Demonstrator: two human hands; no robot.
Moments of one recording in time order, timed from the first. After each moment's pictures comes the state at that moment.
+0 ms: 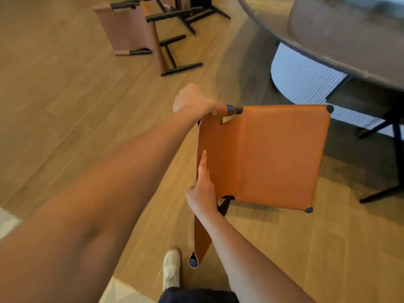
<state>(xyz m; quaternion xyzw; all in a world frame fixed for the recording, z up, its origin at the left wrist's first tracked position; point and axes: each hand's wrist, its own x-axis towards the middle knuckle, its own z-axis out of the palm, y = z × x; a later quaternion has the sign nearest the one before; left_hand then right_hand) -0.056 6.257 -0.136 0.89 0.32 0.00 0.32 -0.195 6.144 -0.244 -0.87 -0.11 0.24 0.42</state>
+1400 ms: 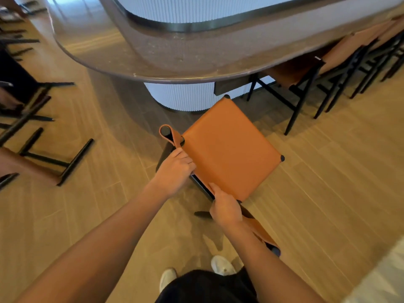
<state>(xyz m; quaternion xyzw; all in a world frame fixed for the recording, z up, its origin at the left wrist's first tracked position) 0.102 6.418 -0.173 0.84 -0.54 0.04 0.02 -0.033 6.307 -0.236 -0.92 0.27 0.11 0.28</state>
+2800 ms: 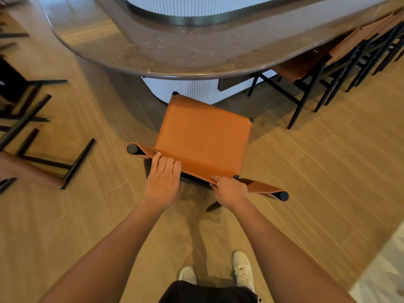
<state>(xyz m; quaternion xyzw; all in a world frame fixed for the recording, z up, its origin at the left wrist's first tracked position) 0.152 6.549 -0.207 0.90 -0.43 0.09 -0.02 0.055 6.379 -0.221 -0.94 0.23 0.17 0.17</state>
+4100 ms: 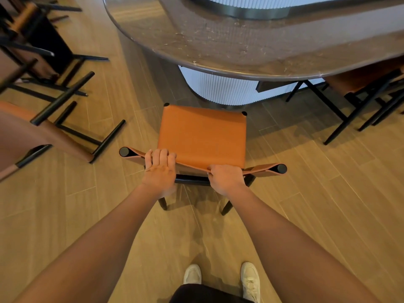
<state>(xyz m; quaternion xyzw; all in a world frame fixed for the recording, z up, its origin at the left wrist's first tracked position) 0.233 6.615 -0.236 0.96 -0.26 -0.09 -0.09 0.171 6.435 -0.217 -0.98 0.07 0.19 0.08</state>
